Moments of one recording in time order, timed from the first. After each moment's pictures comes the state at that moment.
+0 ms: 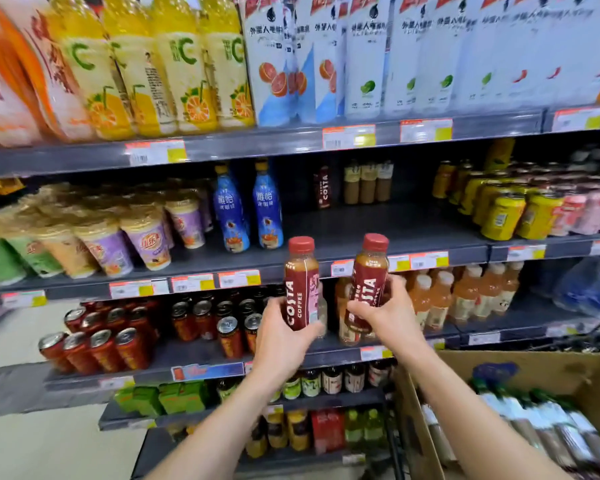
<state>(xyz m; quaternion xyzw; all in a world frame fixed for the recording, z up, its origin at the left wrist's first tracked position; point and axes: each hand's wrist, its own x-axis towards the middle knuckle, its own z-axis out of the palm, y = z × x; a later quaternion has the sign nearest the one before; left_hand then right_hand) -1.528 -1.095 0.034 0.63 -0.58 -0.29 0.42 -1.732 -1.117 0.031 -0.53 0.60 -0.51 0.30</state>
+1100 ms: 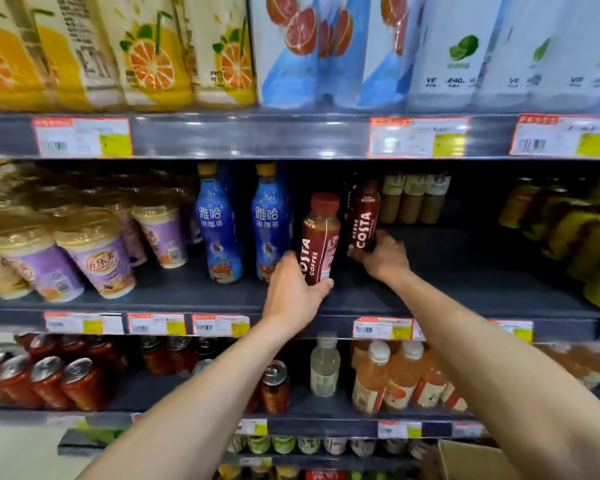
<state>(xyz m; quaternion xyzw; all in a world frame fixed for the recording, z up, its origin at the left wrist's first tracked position) -1.545 -1.327 0.045 0.63 -0.61 -0.19 0.44 -1.735 -1.437 0.044 -0.65 0.68 -0.29 0.18</state>
